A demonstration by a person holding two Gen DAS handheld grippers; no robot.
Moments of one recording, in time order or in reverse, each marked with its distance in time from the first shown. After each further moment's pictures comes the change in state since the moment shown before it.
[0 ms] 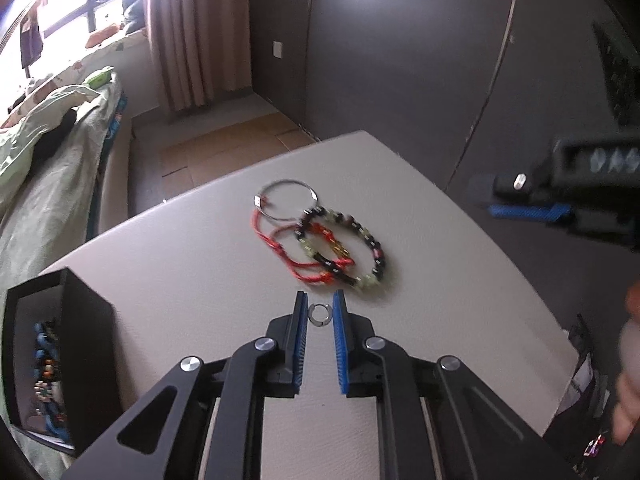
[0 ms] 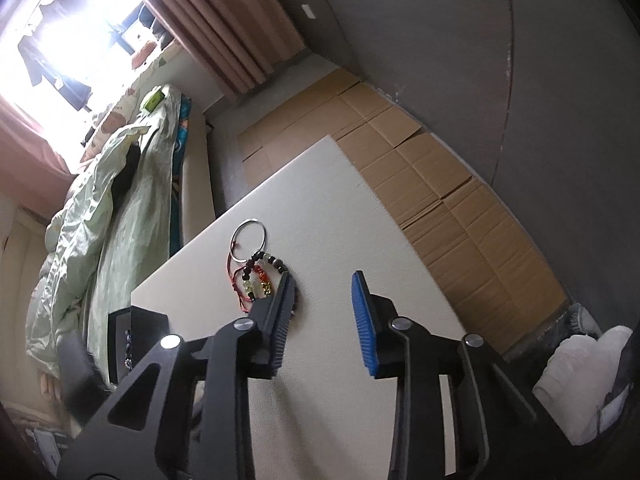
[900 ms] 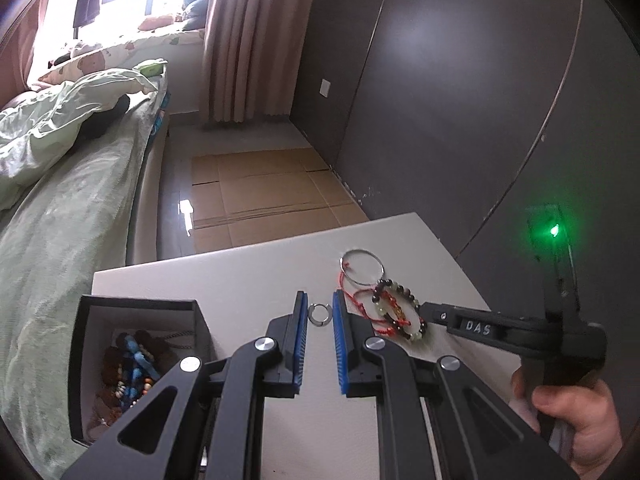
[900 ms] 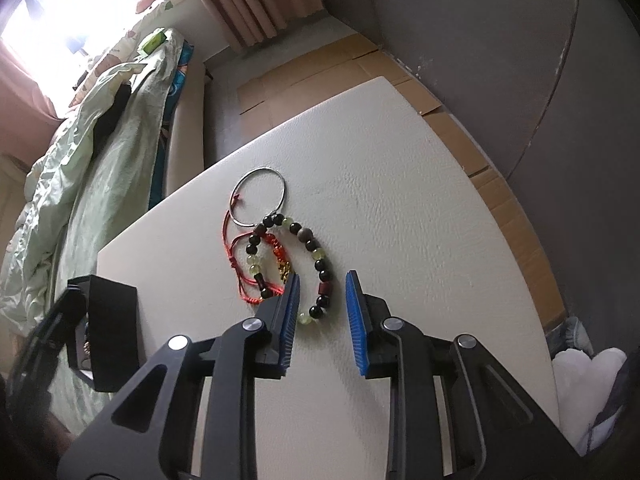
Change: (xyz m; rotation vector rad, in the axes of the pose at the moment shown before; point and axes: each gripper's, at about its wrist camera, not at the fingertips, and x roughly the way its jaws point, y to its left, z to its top) left arm -0.073 0.080 0.021 -0.194 -0.127 -0.010; right arm 0.077 0.045 -0.009 -0.122 0.121 -0.077
